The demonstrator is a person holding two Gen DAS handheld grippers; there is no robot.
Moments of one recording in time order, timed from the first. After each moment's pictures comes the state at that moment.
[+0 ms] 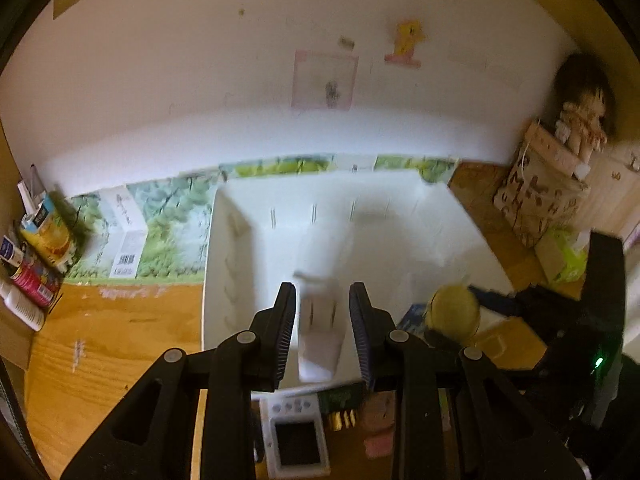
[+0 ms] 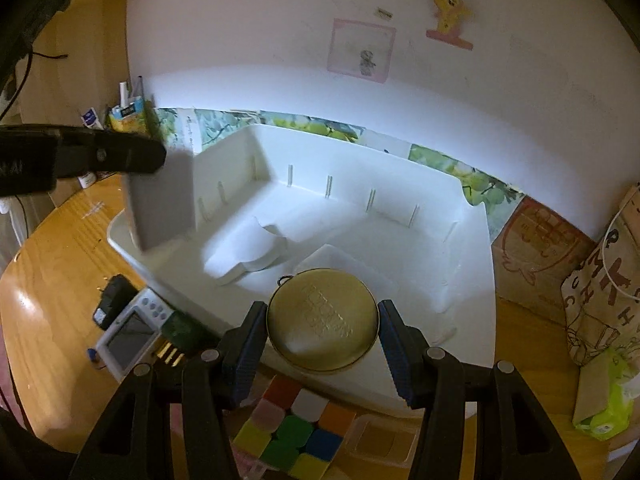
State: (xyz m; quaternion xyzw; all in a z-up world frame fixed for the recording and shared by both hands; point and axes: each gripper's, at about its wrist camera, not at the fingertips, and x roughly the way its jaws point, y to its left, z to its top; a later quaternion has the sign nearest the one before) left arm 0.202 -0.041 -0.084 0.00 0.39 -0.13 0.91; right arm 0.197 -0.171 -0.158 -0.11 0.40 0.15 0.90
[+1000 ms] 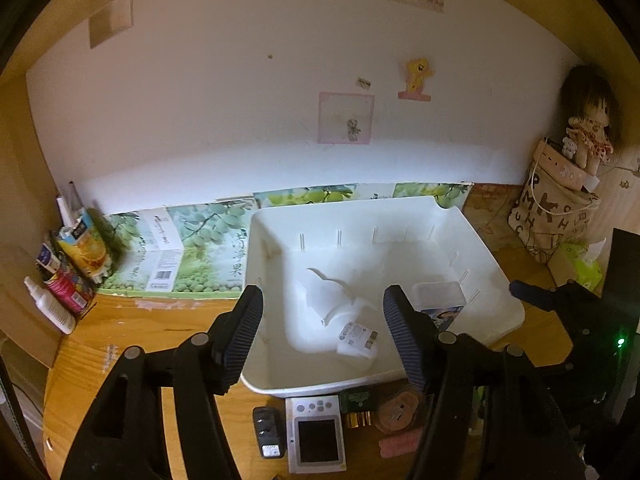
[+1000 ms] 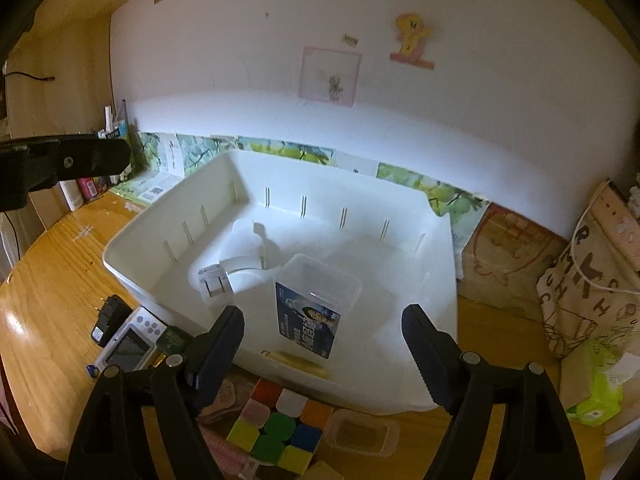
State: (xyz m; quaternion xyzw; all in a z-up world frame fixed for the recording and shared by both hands) left arm 0.171 -0.031 -0.059 0.02 0.35 -0.08 0.93; right arm 0.175 -0.180 -0.133 -0.10 0.36 0.11 0.92
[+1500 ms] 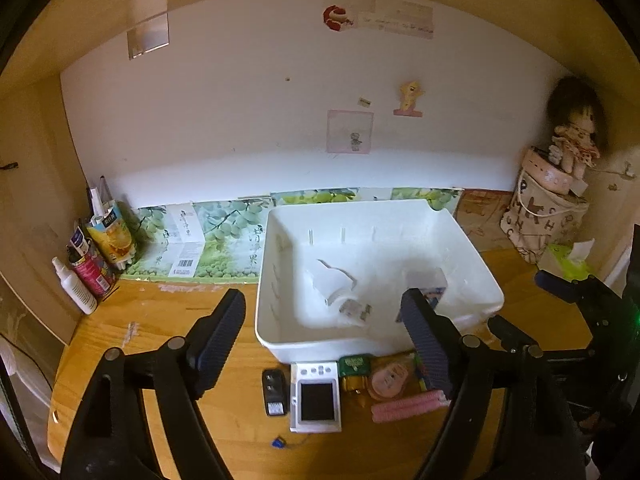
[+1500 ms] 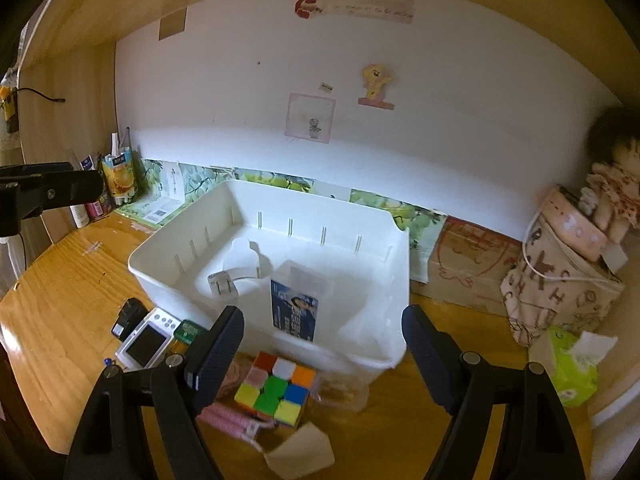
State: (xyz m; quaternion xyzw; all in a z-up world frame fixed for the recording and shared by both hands) left arm 0.112 -0.024 -0.040 0.02 0.33 -0.07 0.94; right arm 0.116 -0.202 -0.103 -0.09 0.32 0.09 0.94
